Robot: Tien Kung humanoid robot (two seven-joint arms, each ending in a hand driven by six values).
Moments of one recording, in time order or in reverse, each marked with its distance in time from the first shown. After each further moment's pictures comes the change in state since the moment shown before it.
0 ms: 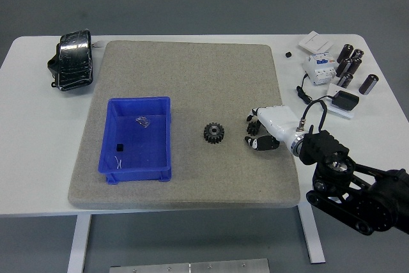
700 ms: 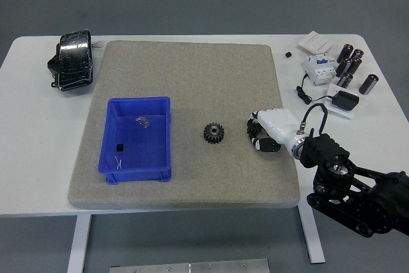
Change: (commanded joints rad) left arm 0.000 0.000 0.005 0.000 -0.008 0.003 -0.005; right arm -0.003 -0.001 -0.018 -0.011 0.015 -0.025 0.020
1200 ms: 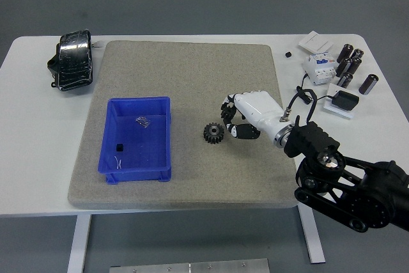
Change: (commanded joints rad) left arm 0.001 -0.001 -0.014 -0.001 0.017 -0.002 0.008; right arm 0.079 0.036 0.007 0.209 -0.009 -0.039 -0.010
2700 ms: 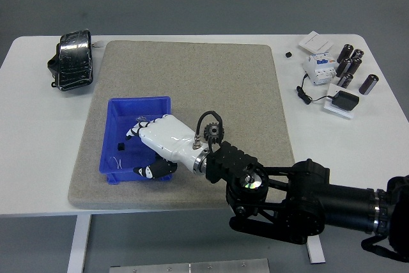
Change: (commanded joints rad) left arm -0.001 -0.002 -0.050 -0.003 0.060 -0.004 0.024; right arm 0.140 0.280 -0.250 -0.085 0.043 -0.026 0.000
